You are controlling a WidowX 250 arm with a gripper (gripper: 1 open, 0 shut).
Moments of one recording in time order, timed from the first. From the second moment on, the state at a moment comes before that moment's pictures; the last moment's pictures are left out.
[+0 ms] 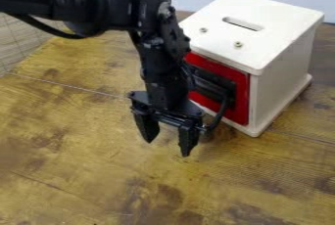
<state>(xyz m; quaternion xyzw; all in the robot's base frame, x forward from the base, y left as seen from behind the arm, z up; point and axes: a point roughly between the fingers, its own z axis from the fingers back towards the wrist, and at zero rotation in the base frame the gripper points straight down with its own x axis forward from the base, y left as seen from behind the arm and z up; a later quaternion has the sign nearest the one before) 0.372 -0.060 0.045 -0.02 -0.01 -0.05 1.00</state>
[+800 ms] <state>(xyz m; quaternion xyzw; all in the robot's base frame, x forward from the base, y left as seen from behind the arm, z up) 0.348 -0.061 0.055 -0.01 -0.01 -0.11 0.99</state>
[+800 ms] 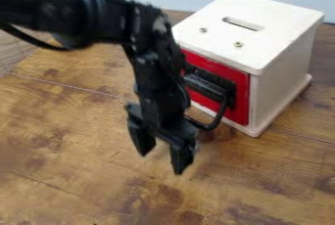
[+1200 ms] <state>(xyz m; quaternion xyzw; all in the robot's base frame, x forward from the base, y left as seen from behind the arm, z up) 0.354 -0.063 0.091 -0.01 -0.03 -0.10 0.99</state>
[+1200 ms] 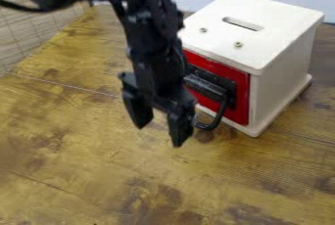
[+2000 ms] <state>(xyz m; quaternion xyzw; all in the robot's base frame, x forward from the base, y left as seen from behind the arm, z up) 0.365 -0.037 0.109 0.02 -0.04 -0.04 1.00</state>
